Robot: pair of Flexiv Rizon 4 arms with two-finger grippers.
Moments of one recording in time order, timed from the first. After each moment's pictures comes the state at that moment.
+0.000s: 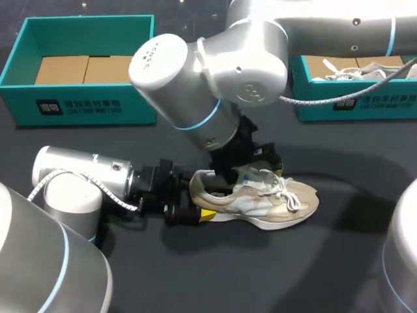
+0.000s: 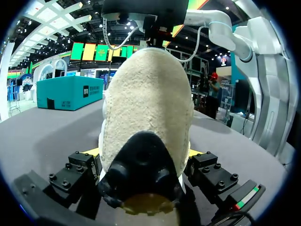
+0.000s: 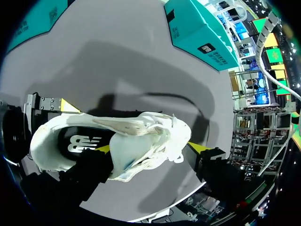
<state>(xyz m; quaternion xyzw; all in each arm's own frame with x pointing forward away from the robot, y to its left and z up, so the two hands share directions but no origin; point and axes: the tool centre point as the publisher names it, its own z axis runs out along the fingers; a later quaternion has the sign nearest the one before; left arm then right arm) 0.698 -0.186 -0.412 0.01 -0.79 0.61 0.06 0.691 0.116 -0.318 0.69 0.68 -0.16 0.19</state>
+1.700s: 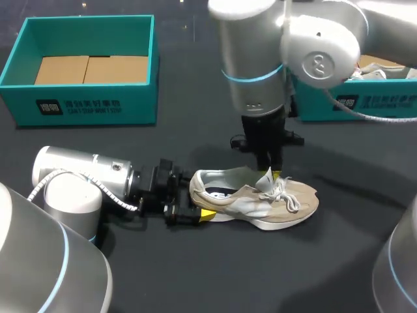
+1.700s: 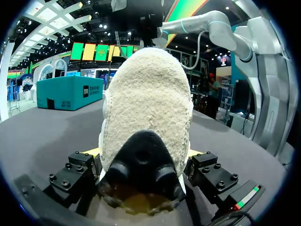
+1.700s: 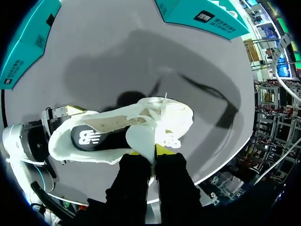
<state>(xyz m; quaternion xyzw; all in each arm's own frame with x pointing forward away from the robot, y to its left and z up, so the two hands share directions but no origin) 0.697 -0.186 -0.412 0.01 -0.79 0.61 0.06 0.682 0.095 -0.299 0.77 0.63 -0.12 0.03</state>
